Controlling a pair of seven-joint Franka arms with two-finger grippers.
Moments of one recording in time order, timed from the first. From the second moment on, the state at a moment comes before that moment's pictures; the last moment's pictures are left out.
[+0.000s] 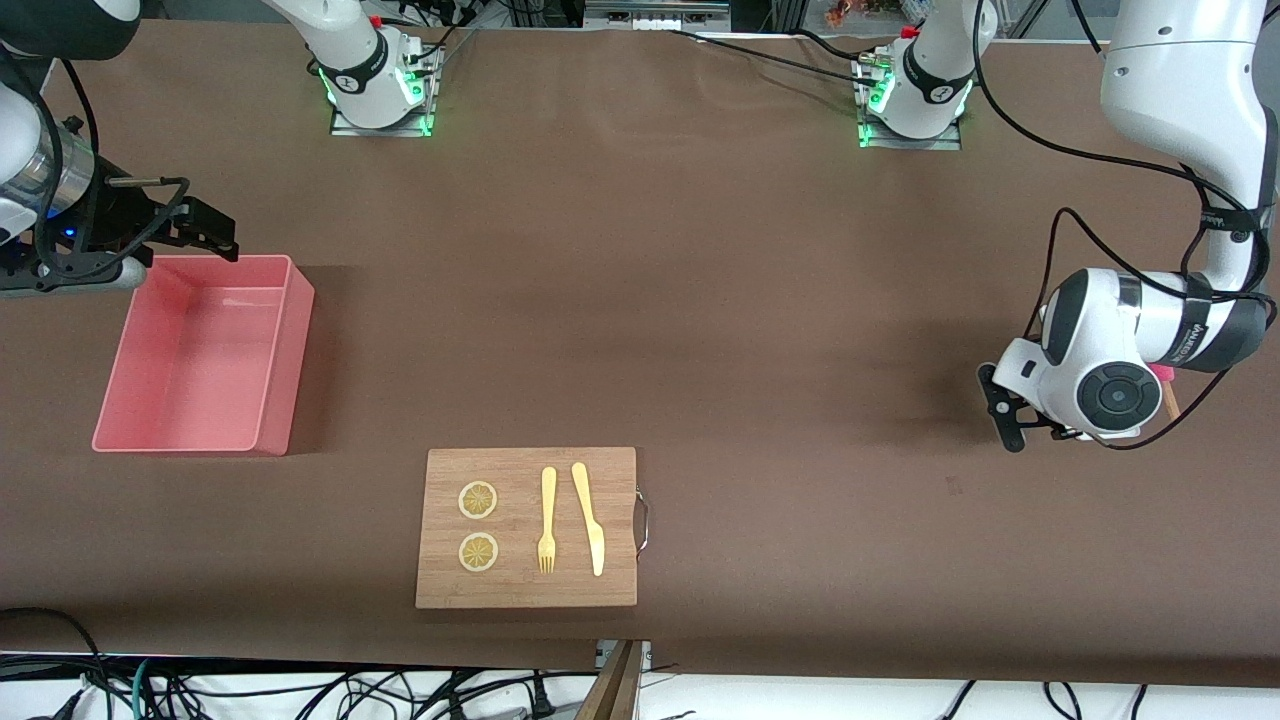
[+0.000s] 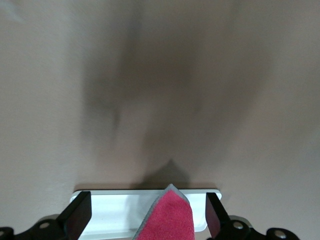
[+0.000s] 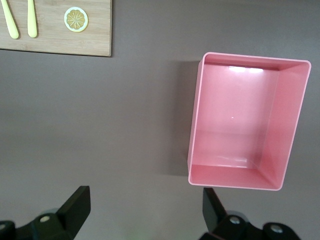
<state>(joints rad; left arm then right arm) 0.03 0.57 0.00 -1.67 0.35 1.89 1.16 0.17 0.06 -0.09 -1.59 0.00 1.57 0.00</state>
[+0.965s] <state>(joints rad) 0.19 0.51 -0.01 -1.94 0.35 2.16 1.28 0.17 0.06 -0.09 -1.59 0.00 1.57 0.00</state>
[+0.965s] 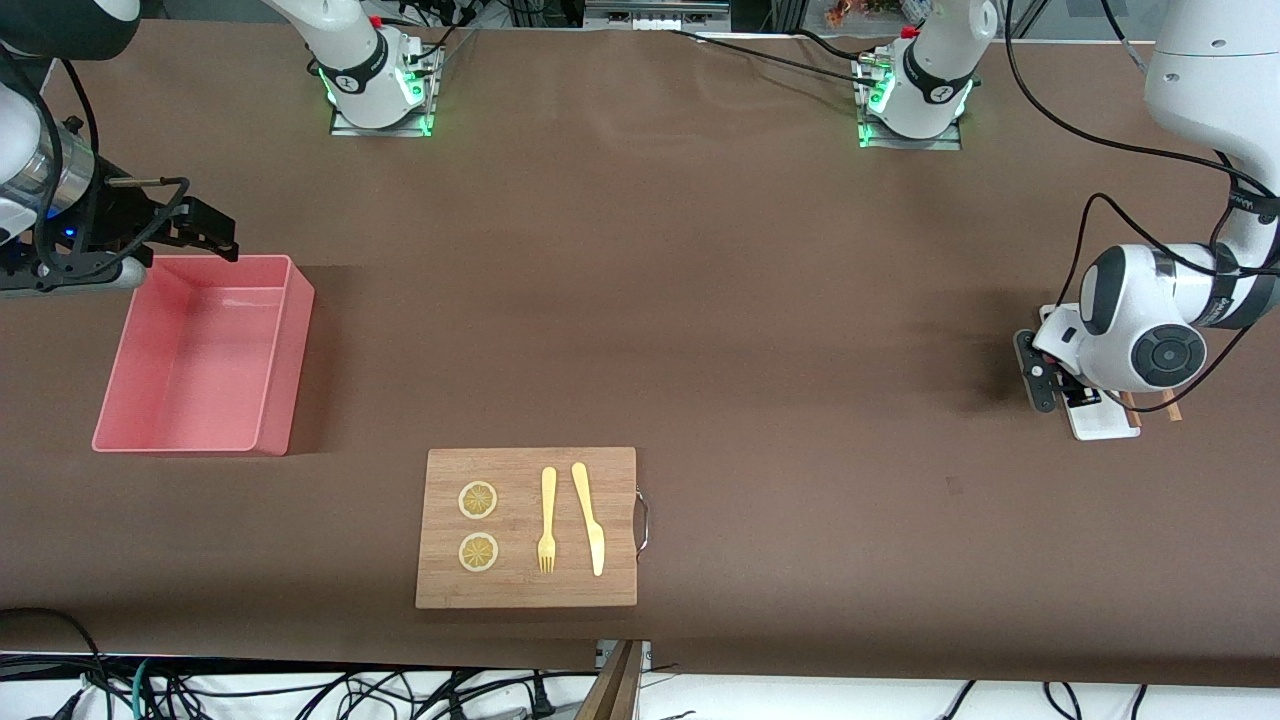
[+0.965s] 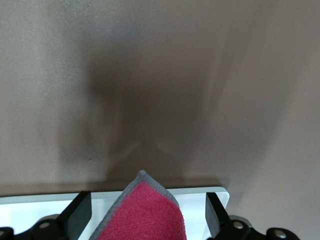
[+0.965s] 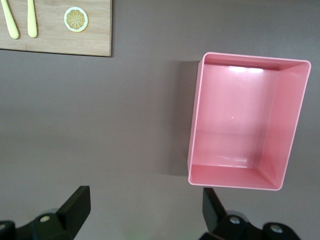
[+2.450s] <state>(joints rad) 0.19 0.41 -0.15 -1.72 0.35 1.71 1.28 0.17 0.06 -0.09 -1.56 0.01 1.58 0.00</state>
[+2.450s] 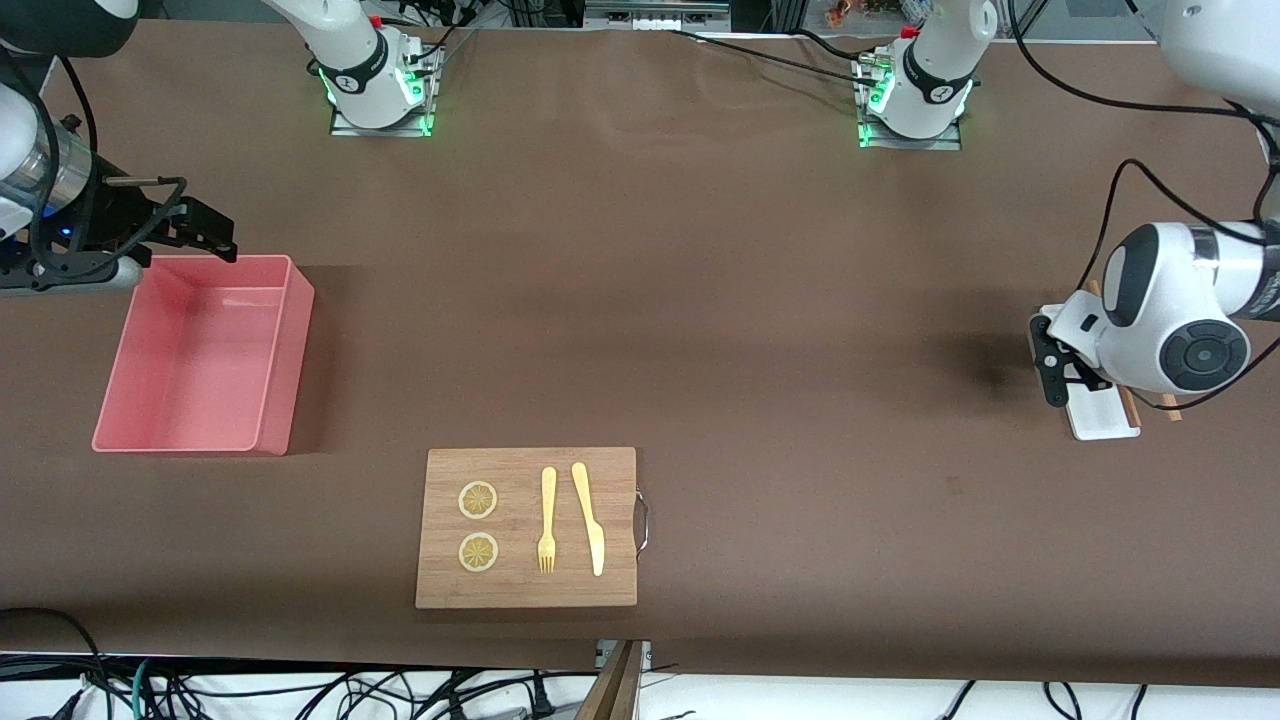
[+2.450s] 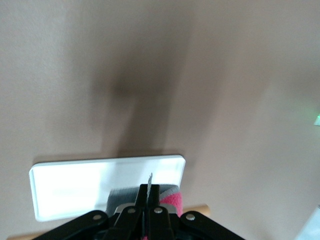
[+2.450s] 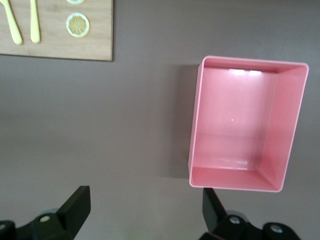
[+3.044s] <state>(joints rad) 0.19 0.40 -0.41 -1.46 0.21 1.48 0.97 0.18 0.00 -0.07 -1.40 0.03 1.30 0.00</state>
